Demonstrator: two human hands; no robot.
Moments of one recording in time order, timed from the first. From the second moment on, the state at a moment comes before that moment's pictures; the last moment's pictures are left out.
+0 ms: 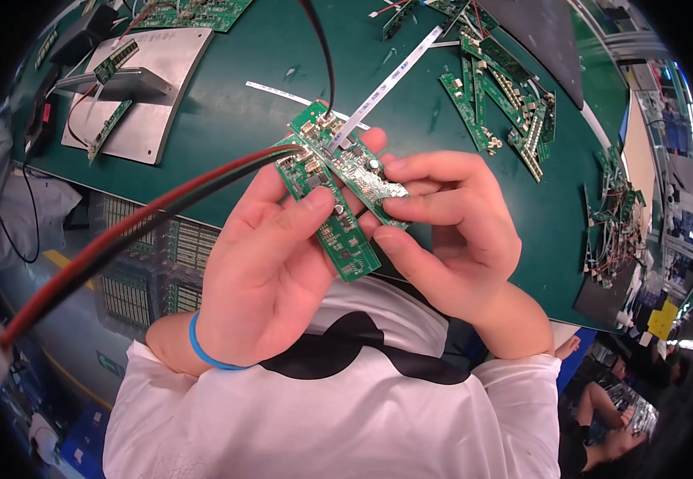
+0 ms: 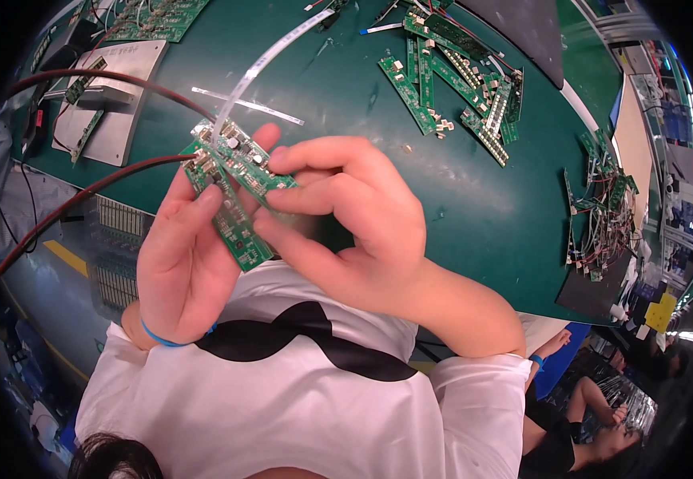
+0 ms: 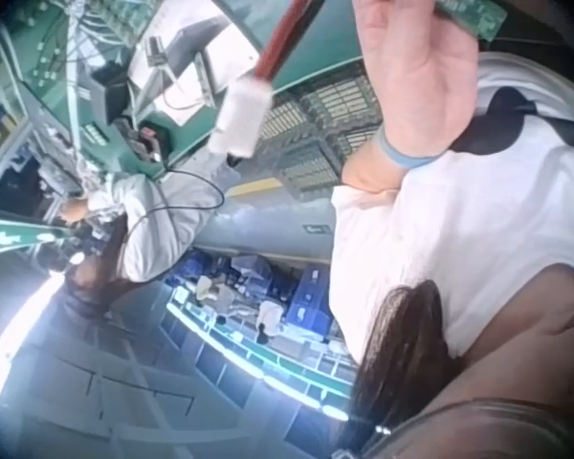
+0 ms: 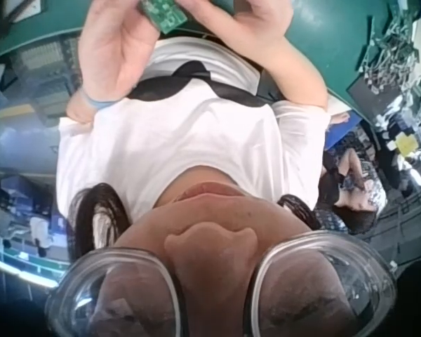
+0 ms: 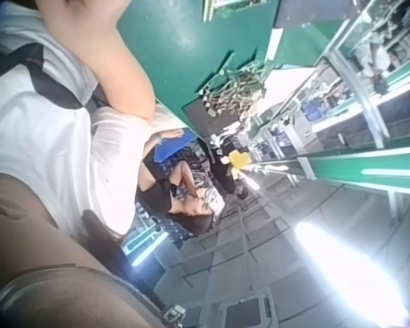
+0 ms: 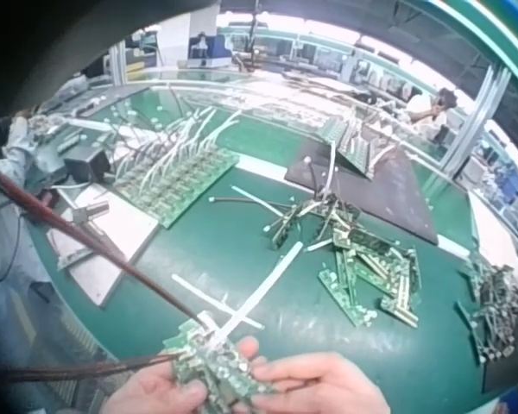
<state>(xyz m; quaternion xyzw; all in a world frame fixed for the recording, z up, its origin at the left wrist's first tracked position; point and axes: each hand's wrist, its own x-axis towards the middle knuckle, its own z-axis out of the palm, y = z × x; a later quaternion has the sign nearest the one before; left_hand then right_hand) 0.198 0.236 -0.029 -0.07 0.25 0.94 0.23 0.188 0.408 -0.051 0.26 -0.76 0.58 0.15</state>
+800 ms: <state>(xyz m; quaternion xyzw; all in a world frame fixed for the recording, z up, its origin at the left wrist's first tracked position) 0.198 0.239 -0.025 -0.07 0.34 0.91 0.20 0.189 0.413 -0.047 0.17 -0.64 0.74 -0.08</state>
